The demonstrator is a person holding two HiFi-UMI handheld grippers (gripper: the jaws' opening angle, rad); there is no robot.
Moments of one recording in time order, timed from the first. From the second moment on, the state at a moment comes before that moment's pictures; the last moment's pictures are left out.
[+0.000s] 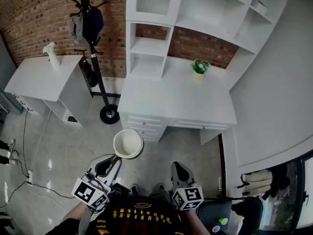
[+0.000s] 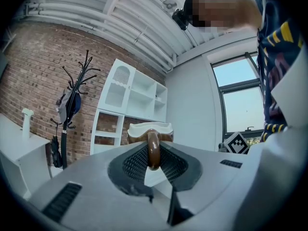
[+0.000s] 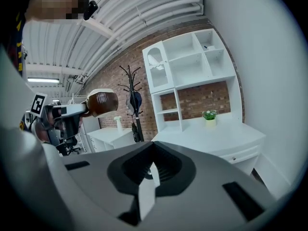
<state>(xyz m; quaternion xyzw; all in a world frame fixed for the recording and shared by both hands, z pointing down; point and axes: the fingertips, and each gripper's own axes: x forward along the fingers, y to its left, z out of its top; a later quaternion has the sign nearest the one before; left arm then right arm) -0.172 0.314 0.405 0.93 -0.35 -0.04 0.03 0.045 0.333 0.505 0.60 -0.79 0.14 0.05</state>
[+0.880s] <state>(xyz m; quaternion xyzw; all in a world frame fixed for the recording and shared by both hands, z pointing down) -0.139 0.249 0.415 0.92 -0.38 -0.02 0.05 0.074 0.264 0.517 0.58 -0.80 0.16 0.05</state>
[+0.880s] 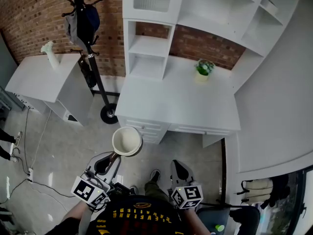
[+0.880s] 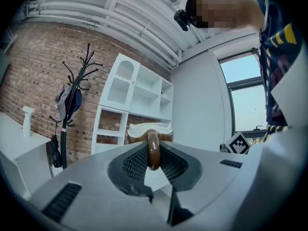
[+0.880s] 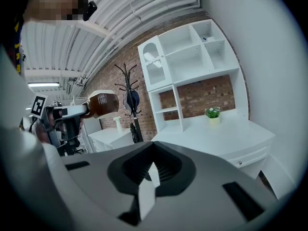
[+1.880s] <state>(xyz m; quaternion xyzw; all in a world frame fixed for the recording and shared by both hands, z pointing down) -0.031 0.134 0.394 0.90 -0.42 -0.01 0.03 0.182 0.124 0.514 0.54 -0.82 0.17 0.02</state>
